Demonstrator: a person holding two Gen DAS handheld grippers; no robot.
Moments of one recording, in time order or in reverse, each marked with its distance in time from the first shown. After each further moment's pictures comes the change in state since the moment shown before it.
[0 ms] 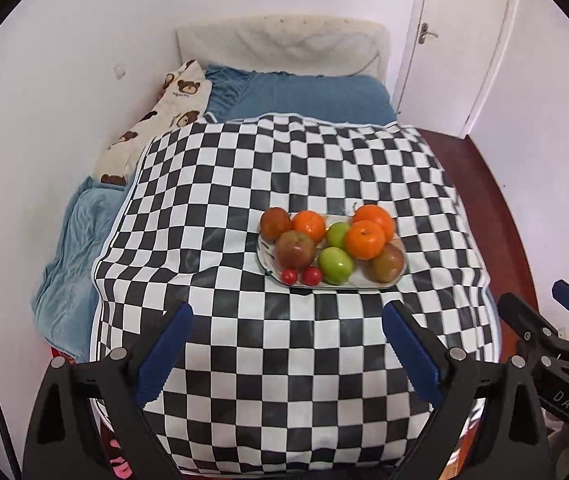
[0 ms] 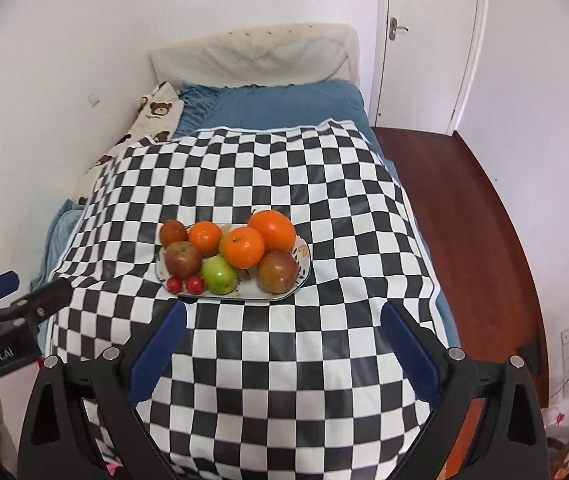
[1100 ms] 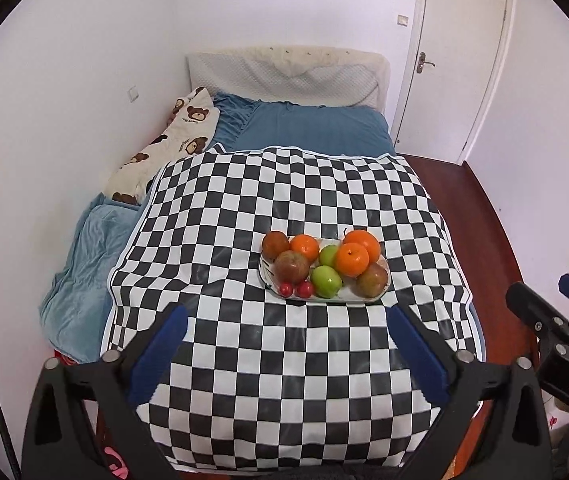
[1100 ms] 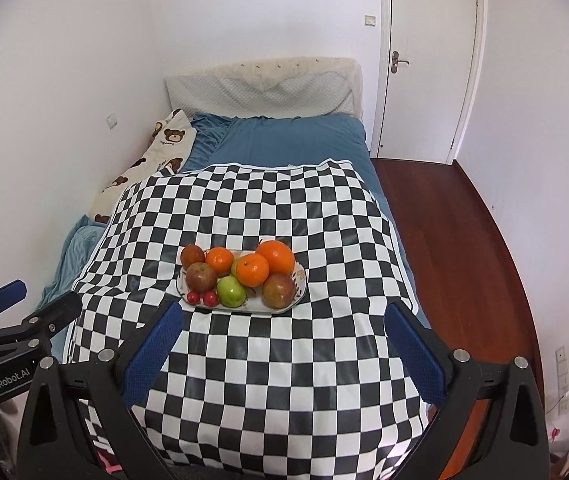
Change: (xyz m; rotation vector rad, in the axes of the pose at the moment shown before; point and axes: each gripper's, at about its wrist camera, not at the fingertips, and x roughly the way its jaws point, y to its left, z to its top) left arm -0.053 -0.006 -0.009 -0.029 -0.104 0.018; right arm -0.083 -0.009 0.001 -0.014 -0.104 0.012
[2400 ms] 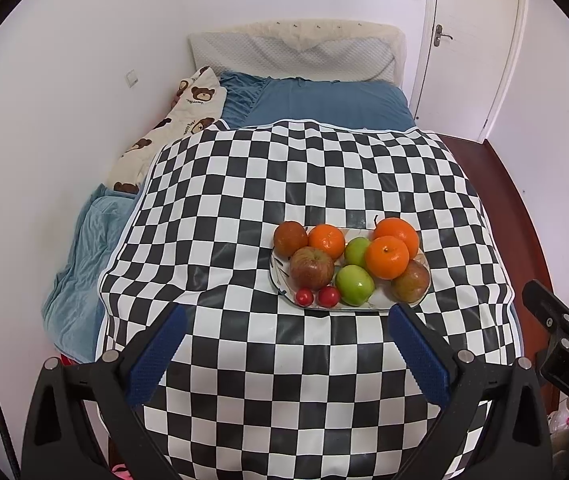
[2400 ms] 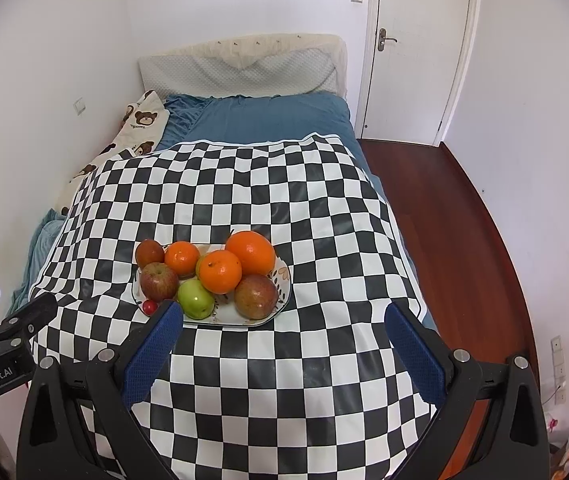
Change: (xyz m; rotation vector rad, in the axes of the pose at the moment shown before) left arm 0.096 0.001 0.012 0.022 0.082 0.073; right arm 0.123 -0.002 0.006 0.004 0.077 -0.067
